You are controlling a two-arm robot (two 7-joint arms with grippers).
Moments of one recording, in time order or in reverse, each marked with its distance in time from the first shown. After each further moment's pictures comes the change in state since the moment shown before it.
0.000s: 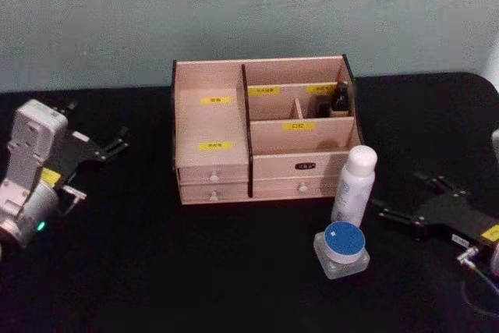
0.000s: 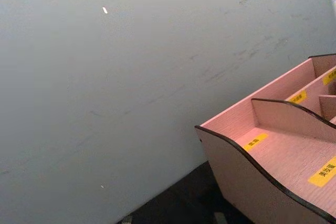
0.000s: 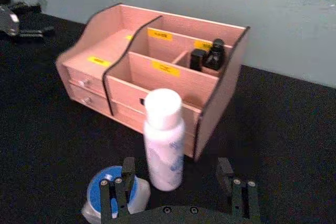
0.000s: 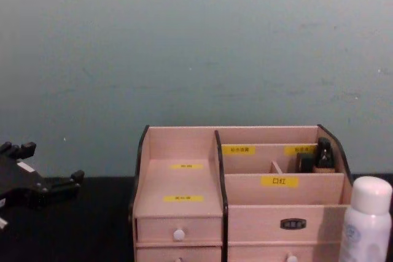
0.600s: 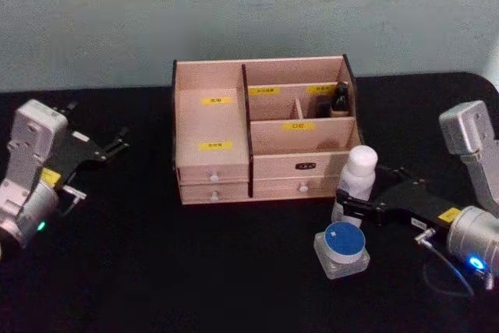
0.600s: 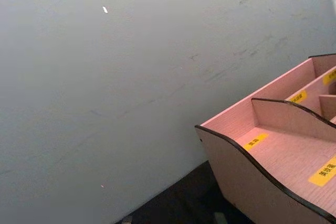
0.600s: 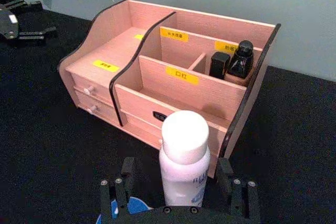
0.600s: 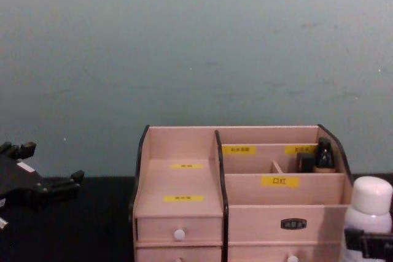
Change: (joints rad) left arm 0.000 0.000 0.000 0.000 0.000 0.000 0.000; right arm 0.169 -0.120 -0.096 0.088 -0.061 0.114 0.025
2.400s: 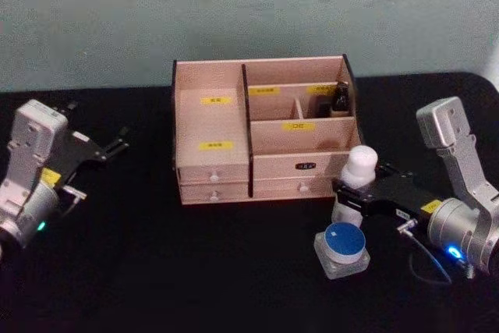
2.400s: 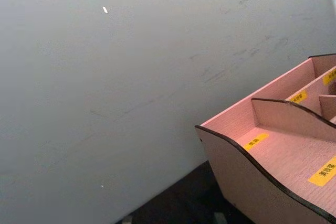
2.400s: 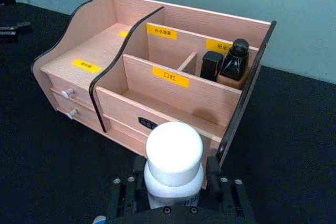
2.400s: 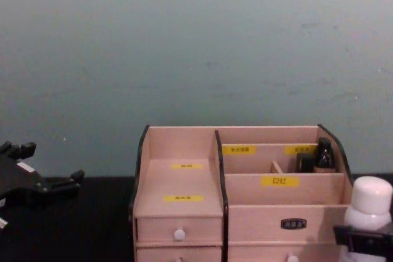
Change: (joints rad) left arm 0.000 0.000 0.000 0.000 0.000 0.000 0.000; right arm 0.057 -0.106 -0.006 0.078 -0.114 0.025 -0.002
